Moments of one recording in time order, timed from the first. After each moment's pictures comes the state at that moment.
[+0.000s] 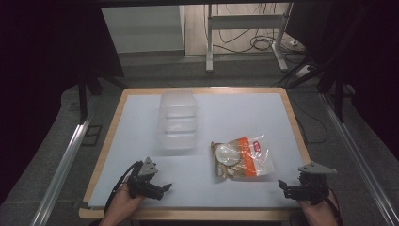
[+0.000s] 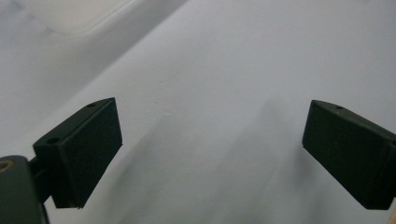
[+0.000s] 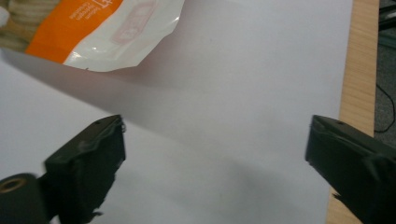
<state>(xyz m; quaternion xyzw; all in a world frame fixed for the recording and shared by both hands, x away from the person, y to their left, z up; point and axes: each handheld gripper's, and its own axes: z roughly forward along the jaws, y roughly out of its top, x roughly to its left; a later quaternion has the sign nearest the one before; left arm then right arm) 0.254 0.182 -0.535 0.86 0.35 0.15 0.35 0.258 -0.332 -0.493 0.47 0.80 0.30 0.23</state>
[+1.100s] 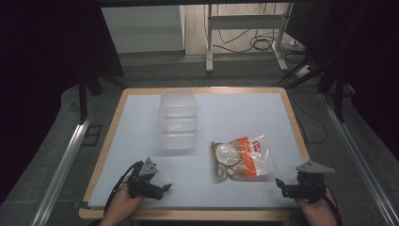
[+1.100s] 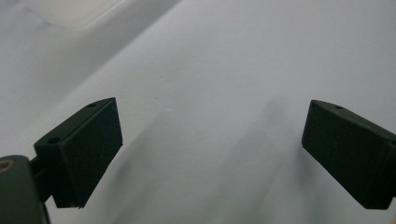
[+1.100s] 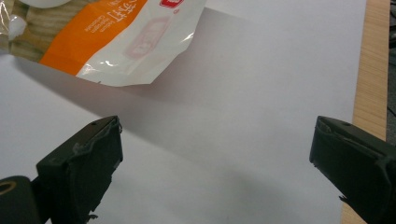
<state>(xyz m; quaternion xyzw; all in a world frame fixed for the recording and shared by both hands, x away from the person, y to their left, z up) 0.255 0.182 -0.536 0.86 0.35 0.14 0.34 0.261 -0.327 -0.494 0.45 0.80 0.32 0.23</state>
